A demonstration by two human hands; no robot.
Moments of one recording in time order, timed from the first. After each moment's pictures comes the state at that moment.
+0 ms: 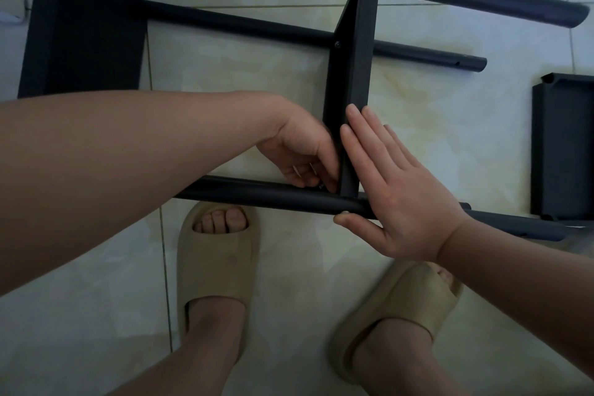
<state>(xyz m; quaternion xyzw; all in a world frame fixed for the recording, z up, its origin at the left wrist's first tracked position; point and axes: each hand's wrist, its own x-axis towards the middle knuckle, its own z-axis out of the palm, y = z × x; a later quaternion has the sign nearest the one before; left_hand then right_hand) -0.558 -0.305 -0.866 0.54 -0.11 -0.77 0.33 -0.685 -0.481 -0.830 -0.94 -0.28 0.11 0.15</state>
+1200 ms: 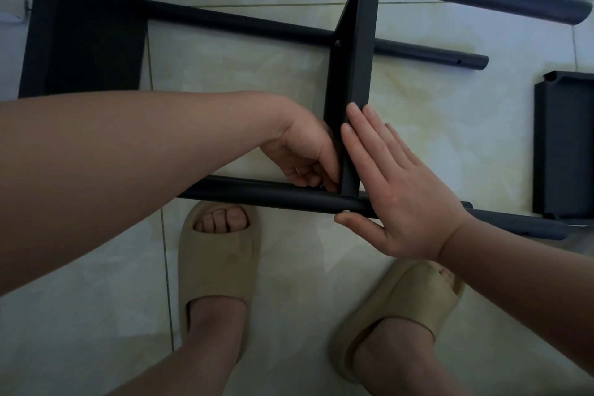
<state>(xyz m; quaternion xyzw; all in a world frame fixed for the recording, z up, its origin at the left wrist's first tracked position) -0.561 -0.308 -0.866 0.56 -0.11 -0.76 0.32 -0.685 -0.480 -0.829 -0.94 -0.28 0.11 0.15</state>
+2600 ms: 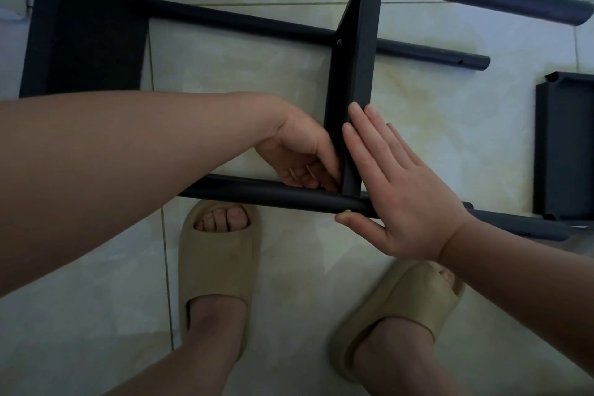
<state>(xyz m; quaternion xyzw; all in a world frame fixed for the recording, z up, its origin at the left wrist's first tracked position) -0.561 -0.302 -0.868 0.52 -0.07 -0.78 0.33 -0.685 -0.481 -0.831 -0.94 -0.28 0.11 0.15</state>
